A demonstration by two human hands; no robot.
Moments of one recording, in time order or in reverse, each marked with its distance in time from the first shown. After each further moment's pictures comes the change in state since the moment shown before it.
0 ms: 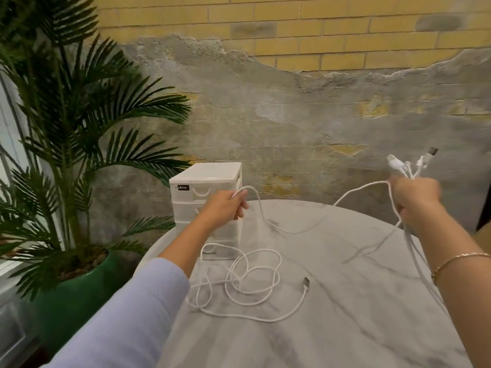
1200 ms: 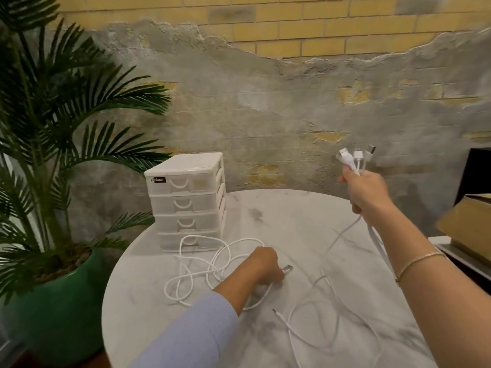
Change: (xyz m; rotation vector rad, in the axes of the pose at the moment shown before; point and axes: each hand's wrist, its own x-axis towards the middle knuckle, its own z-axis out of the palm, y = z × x) left_hand -0.039 -0.005 0.148 0.600 -0.519 -0.134; right_hand -0.028 0.024 0.007 -0.151 -0.240 -0.199
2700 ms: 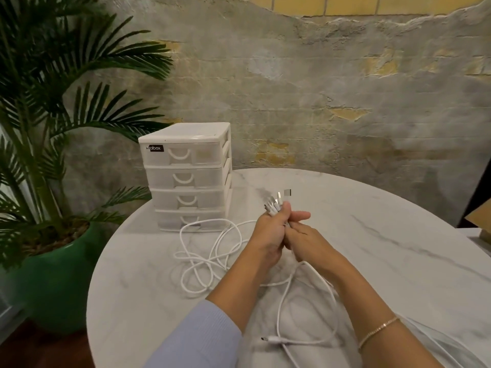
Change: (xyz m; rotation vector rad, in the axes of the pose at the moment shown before) left_hand 0.015 -0.004 0.001 -1.657 0.182 0.122; right_hand -0.075 0.076 0.104 -0.162 -0.722 -0.057
